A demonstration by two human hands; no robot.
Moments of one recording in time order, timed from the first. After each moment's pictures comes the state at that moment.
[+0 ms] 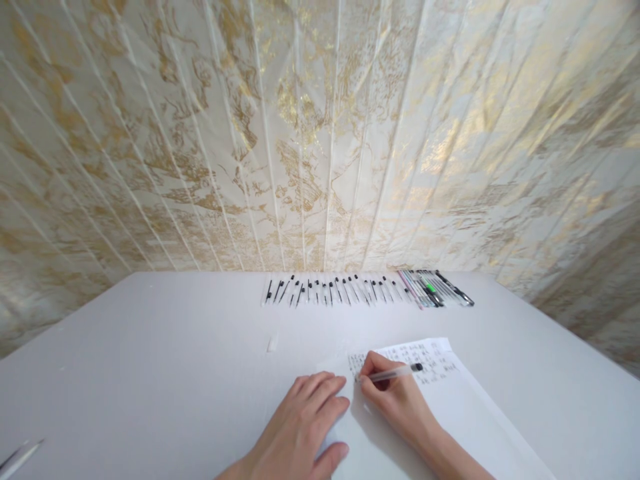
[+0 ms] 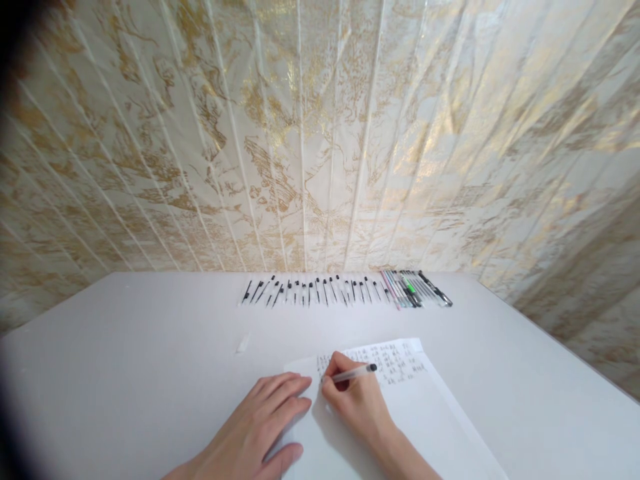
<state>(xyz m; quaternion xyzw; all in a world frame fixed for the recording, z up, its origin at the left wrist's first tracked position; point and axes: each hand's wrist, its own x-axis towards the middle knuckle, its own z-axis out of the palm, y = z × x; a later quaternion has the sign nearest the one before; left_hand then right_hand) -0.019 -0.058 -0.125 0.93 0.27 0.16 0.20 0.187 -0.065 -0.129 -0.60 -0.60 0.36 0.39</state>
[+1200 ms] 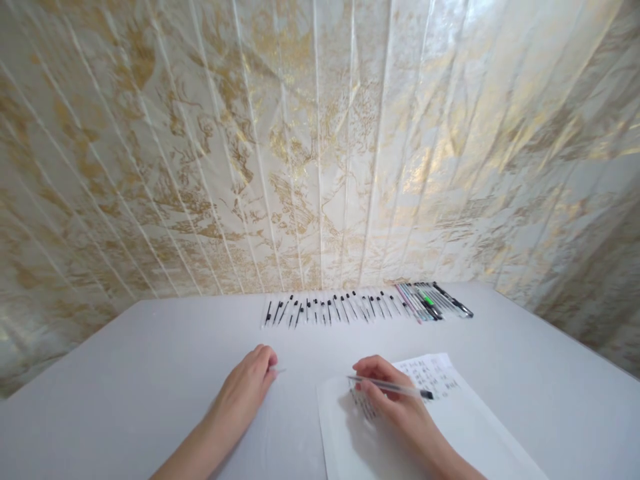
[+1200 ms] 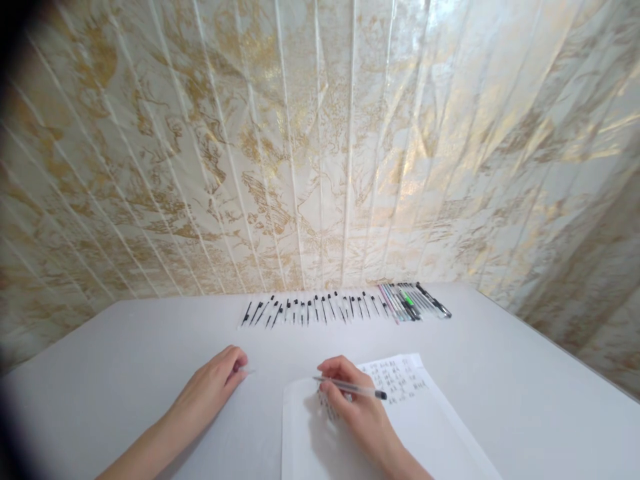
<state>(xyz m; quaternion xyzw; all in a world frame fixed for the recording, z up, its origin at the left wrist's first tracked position) -0.067 0.005 -0.102 0.80 0.56 0.15 0.14 0.195 -0.062 -0.115 -0.52 -0.58 0.42 0.47</state>
